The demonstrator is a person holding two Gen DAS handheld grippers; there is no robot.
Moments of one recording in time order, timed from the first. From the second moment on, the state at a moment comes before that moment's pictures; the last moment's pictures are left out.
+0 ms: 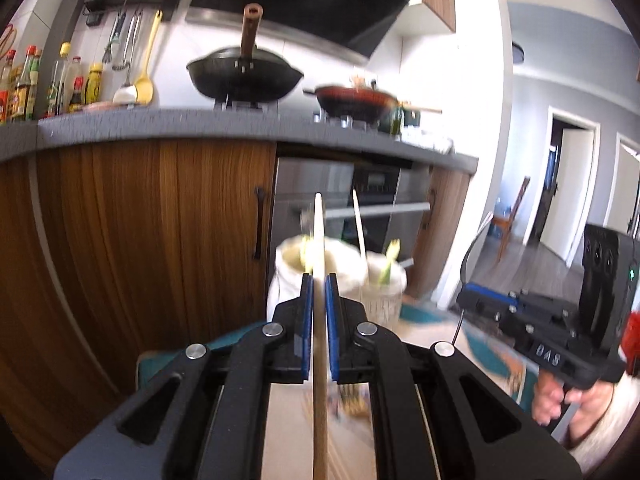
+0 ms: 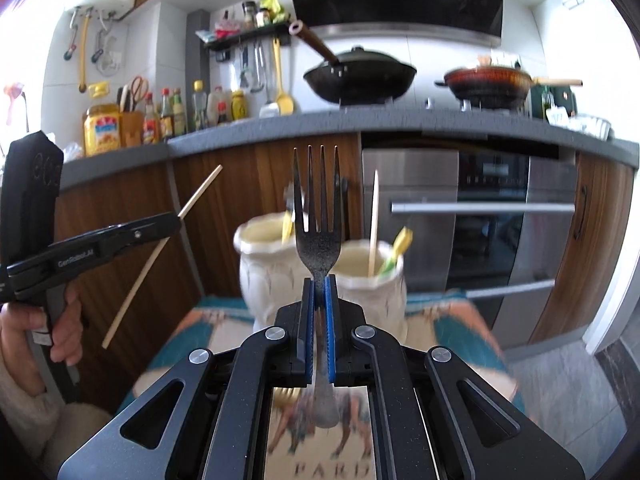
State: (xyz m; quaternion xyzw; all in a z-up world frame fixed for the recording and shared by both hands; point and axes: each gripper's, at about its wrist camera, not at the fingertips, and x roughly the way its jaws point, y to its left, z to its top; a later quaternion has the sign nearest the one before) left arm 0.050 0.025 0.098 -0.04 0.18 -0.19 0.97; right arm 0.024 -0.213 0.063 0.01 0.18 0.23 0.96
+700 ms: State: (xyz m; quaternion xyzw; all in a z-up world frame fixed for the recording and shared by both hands) left arm 0.159 -0.023 0.129 -0.07 0.06 -0.13 0.99; right arm 0.135 -0.216 0.105 0.07 0.13 0.18 0.97
